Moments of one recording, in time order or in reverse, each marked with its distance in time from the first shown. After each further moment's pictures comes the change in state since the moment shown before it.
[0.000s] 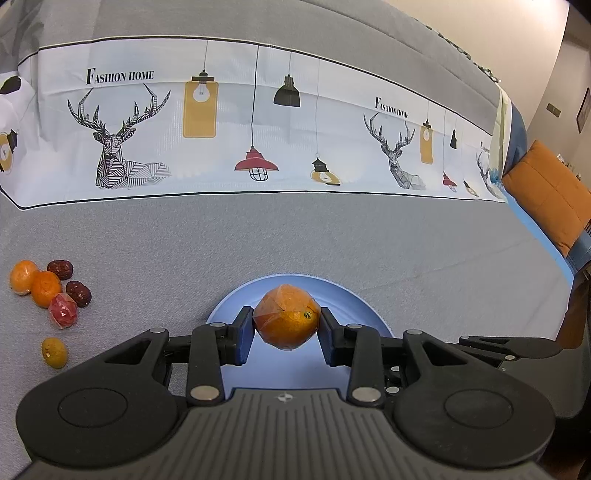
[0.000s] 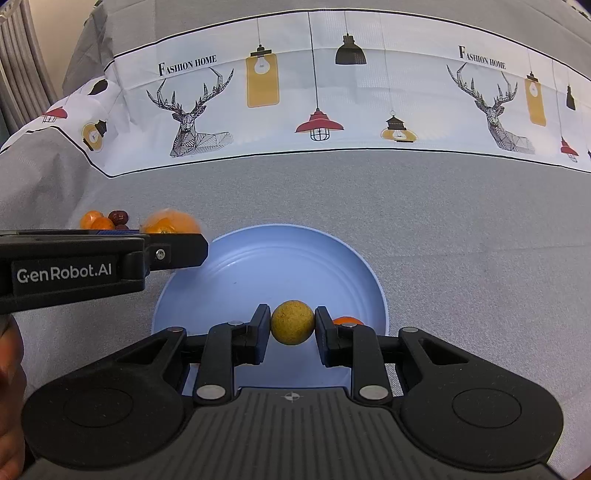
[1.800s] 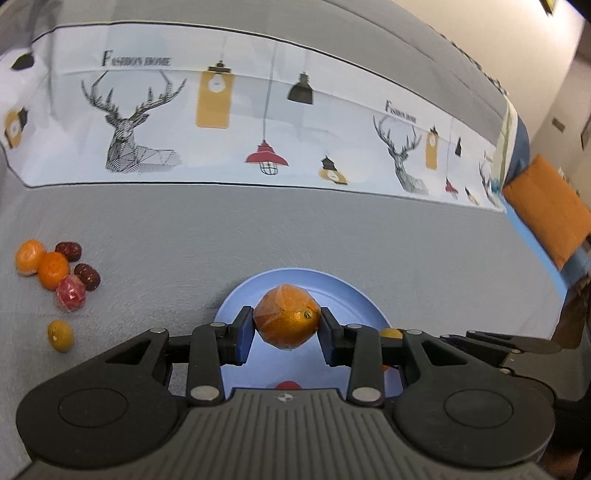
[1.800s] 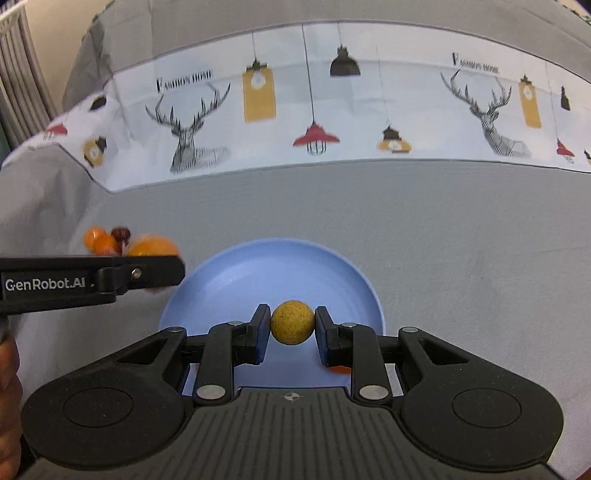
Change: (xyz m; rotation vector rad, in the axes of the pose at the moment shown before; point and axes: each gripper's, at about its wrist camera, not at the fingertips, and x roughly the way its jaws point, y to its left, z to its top) left arm -0.007 0.014 0.000 -0.051 0.024 -0.019; right arm -0.005 -0.001 0.004 0.020 -0.026 0.004
